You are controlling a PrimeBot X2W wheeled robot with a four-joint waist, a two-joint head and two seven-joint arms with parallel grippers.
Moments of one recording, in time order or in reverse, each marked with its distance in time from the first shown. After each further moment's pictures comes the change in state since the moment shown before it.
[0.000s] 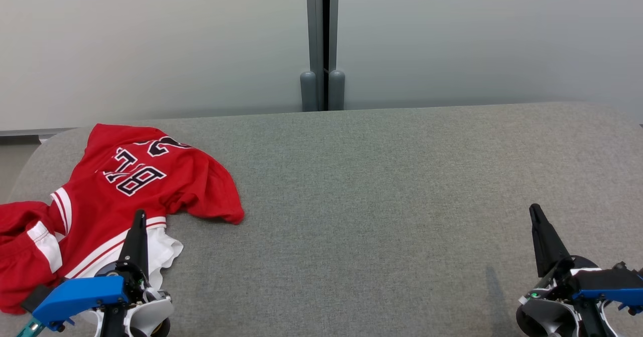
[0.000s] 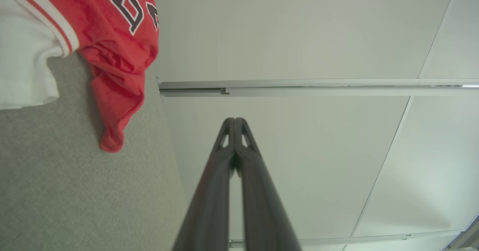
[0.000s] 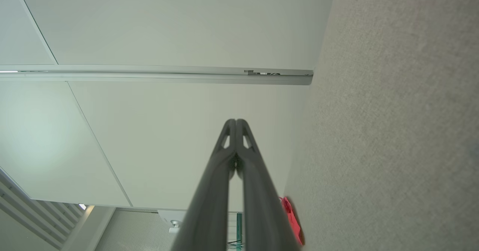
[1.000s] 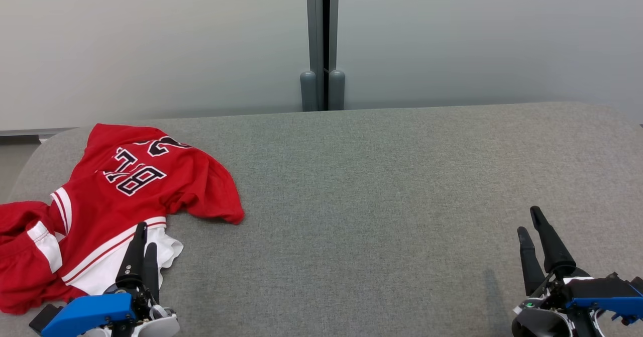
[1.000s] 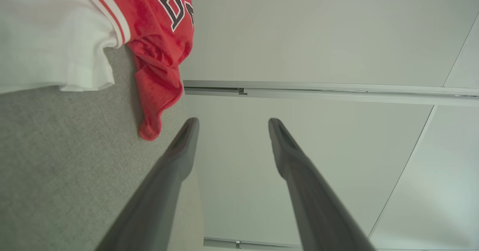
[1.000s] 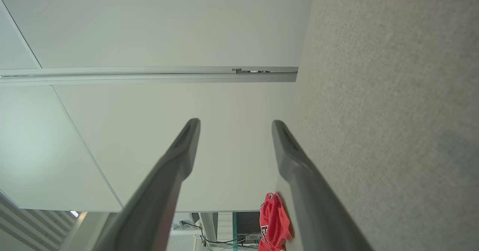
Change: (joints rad) left arm 0.043 -0.011 -0.005 0.035 0.001 0.001 -0.012; right arm 0.018 0.007 0.009 0.030 0.000 -0.002 -0.006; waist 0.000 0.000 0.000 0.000
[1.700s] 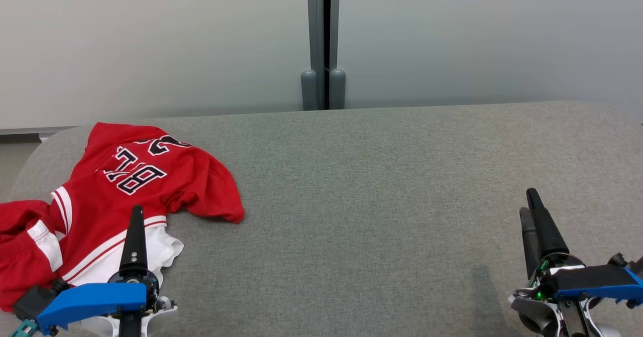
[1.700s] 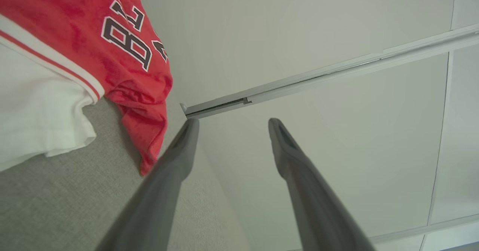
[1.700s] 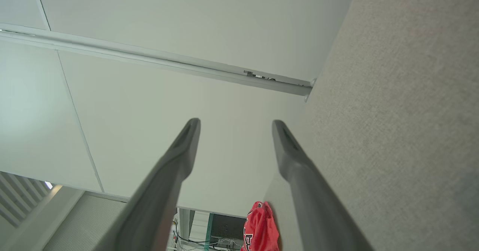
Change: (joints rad) left arm -0.002 0.001 -0.021 -0.082 0.292 0.000 -0.096; right arm -0.005 -0.015 0.066 -0.088 -0.150 0.000 -0.102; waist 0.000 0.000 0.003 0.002
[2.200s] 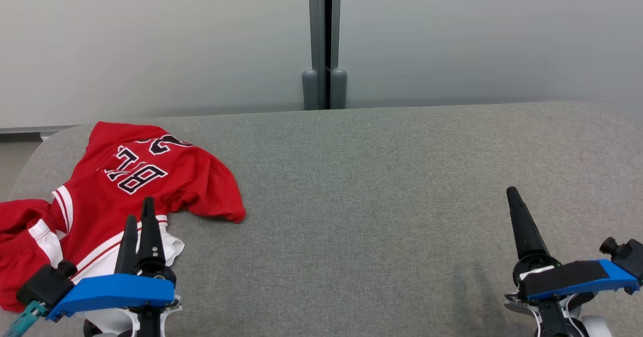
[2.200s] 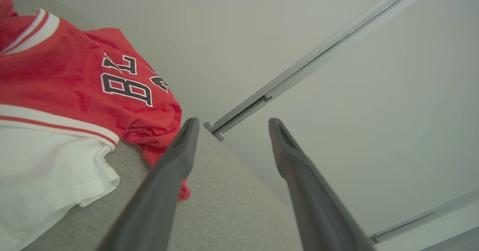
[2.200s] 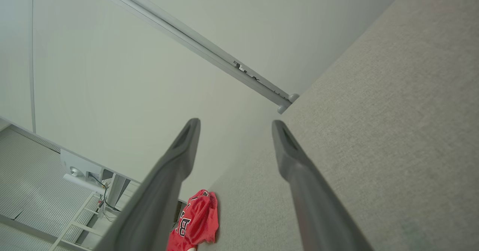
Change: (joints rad) left arm 0.001 0.001 -0.035 -0.047 0.374 0.041 -0.055; right arm -0.005 -0.025 0.057 -0.007 -0.364 0.000 -0.056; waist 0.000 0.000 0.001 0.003
